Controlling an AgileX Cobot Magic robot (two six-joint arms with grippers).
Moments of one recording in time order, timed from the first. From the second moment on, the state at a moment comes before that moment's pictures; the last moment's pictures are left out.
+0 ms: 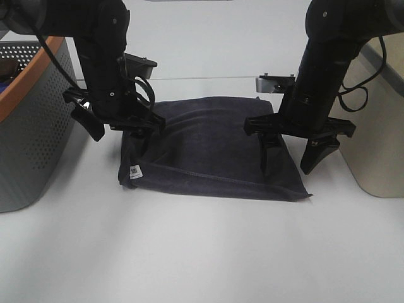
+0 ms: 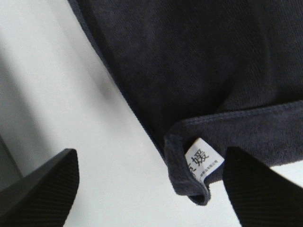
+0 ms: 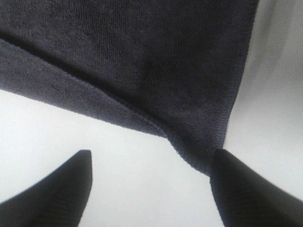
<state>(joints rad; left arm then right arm) -0.49 2.16 -1.65 0.09 1.02 -0.17 0.34 2.03 -1.38 0.14 1.05 0.08</state>
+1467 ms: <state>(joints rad) -0.49 1.53 -1.38 -0.01 1.21 -0.10 0.34 1.80 -1.38 0.15 1.20 0.03</state>
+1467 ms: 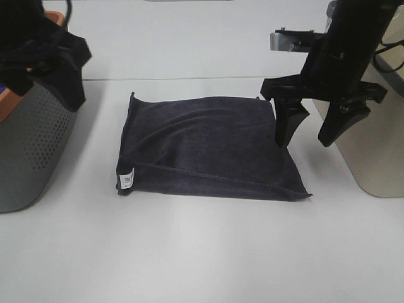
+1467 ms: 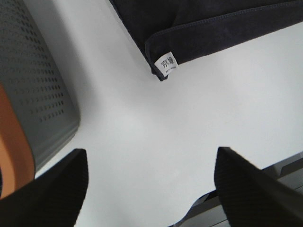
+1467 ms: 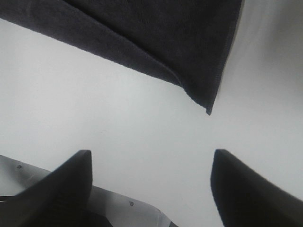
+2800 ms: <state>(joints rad) -0.49 0.41 -0.51 0.00 1.05 0.07 0.34 0.60 -0.57 0.09 1.16 -0.09</state>
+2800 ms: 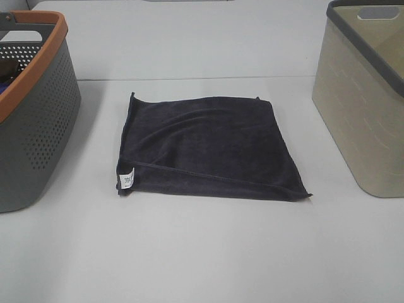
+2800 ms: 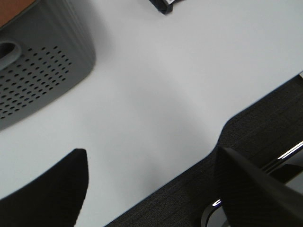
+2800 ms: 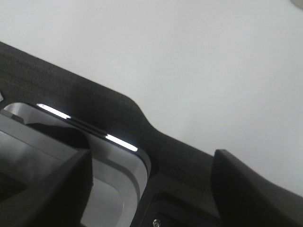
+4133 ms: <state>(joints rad) -0.39 0.41 -0.51 -0.05 1.05 0.11 0.31 0.05 -0.51 0.09 1.07 -0.14</state>
